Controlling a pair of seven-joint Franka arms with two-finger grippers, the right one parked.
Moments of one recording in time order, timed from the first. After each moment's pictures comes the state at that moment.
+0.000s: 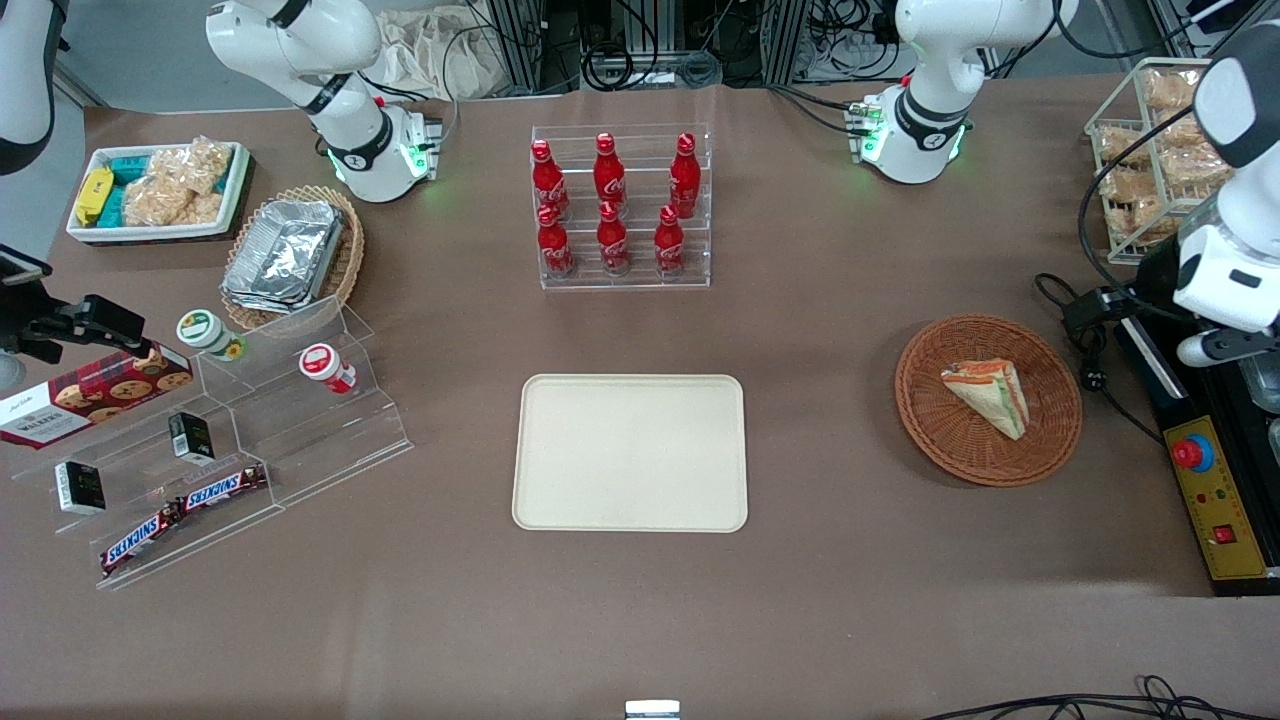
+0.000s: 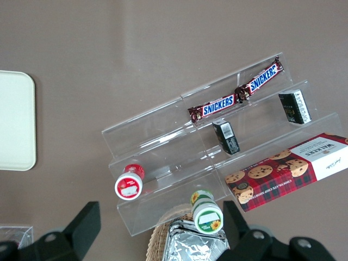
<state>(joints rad) 0.00 -0.08 0.03 -1.96 0.02 1.91 -0.23</state>
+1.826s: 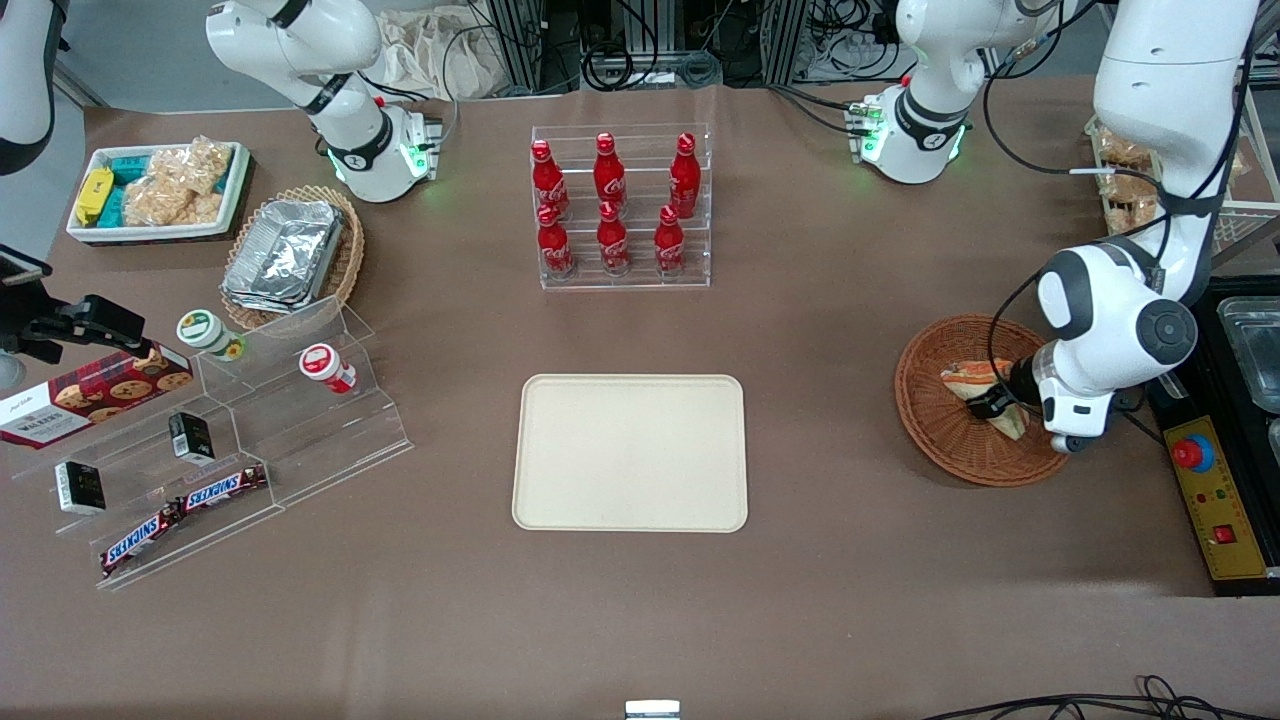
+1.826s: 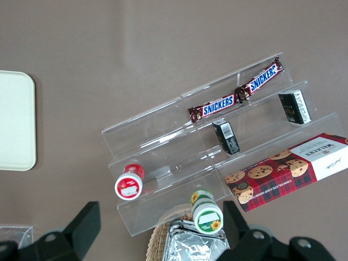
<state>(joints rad) 0.04 0.35 0.03 -2.18 -0.10 2.44 -0.49</state>
